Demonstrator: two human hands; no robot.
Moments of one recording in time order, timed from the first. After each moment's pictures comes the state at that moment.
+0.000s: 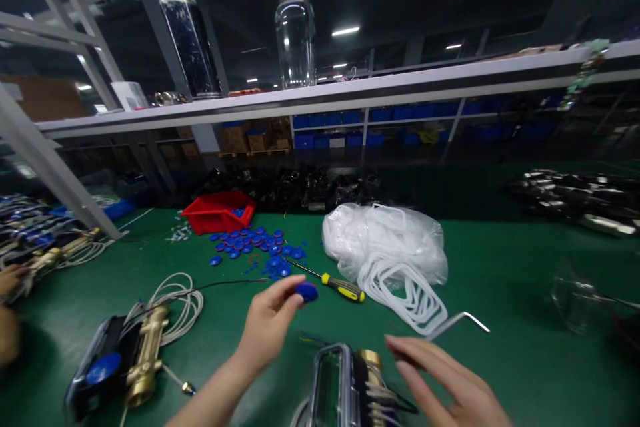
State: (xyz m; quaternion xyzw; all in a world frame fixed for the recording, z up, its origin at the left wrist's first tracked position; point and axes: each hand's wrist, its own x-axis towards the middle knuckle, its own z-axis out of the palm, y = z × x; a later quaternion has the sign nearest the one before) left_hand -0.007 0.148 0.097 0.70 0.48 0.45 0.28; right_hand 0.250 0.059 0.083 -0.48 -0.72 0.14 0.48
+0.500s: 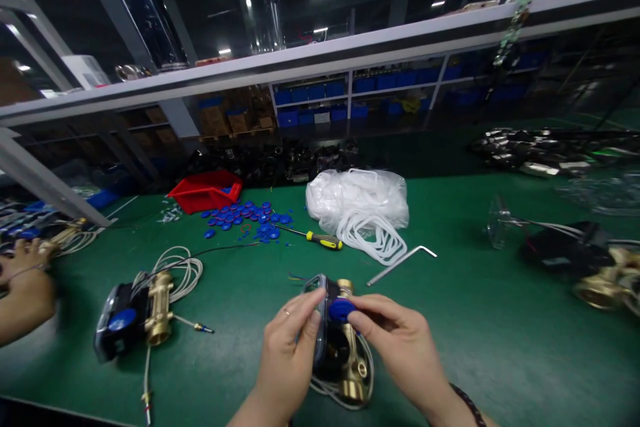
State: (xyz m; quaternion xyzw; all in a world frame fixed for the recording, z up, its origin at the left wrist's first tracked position) left_hand 0.032 0.030 0.102 0.75 0.44 0.46 0.22; right_hand 0.201 0.011 0.092 -0.47 -0.50 0.39 0.62
